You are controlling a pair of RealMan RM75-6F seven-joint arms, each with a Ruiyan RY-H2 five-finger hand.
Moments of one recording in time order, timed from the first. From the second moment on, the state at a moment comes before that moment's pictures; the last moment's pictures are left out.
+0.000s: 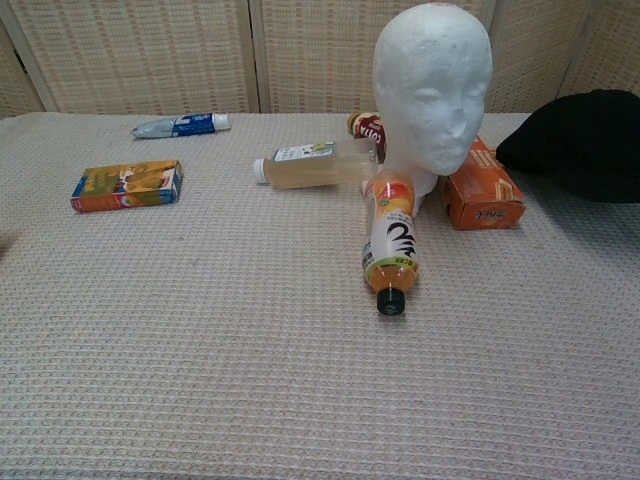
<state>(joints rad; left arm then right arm) -0.08 -1.20 -0.09 -1.56 1.52 1.61 0.13 0.45 -2.01 0.22 -0.18 -1.35 1.28 0.42</state>
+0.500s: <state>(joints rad) -0.07 -1.19 -0.09 -1.56 1.53 1.61 0.11 0.46 -2.00 0.26 -0.20 -1.32 1.35 0.48</state>
